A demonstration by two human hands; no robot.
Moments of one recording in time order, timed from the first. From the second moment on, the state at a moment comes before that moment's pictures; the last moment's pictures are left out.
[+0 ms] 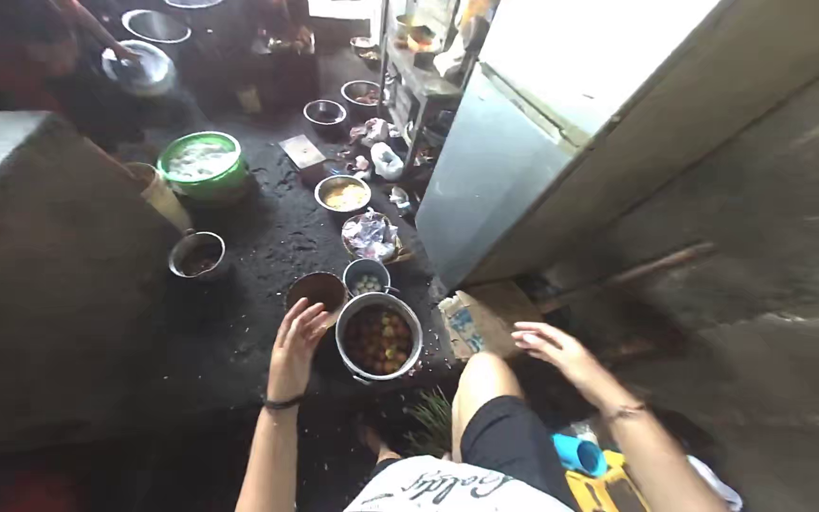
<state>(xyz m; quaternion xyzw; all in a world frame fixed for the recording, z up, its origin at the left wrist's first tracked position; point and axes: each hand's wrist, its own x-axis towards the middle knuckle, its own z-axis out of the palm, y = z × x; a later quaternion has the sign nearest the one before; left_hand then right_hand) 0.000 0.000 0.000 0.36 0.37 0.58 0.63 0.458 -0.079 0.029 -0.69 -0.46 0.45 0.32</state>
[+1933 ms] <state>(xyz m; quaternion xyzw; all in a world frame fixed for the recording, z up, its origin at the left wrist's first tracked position) 0.282 -0.028 -0.480 -0.14 0.82 0.53 -0.15 0.277 0.432 -0.327 0.00 -0.91 0.42 0.05</state>
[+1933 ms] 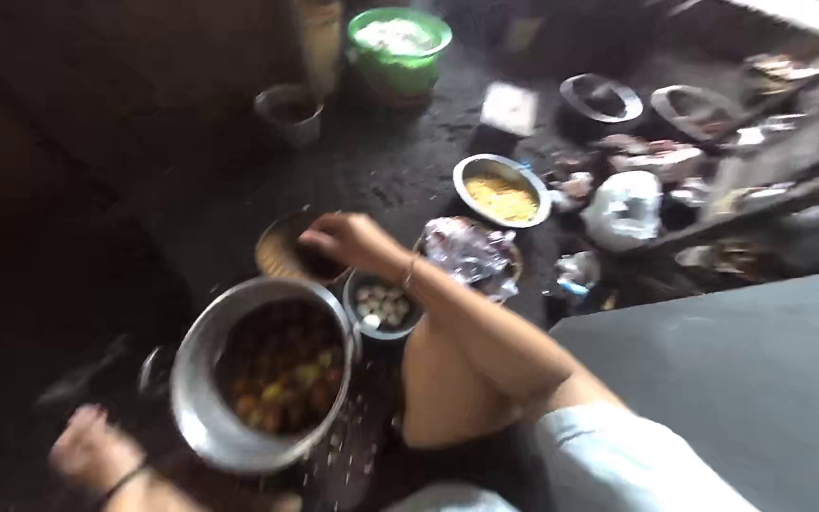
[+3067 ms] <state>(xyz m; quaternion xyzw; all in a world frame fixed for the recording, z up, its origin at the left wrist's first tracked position) 0.339 0.088 -0.425 0.11 0.92 0.03 0.37 0.334 0.171 -0.489 0.13 -0.91 -0.02 -0.40</state>
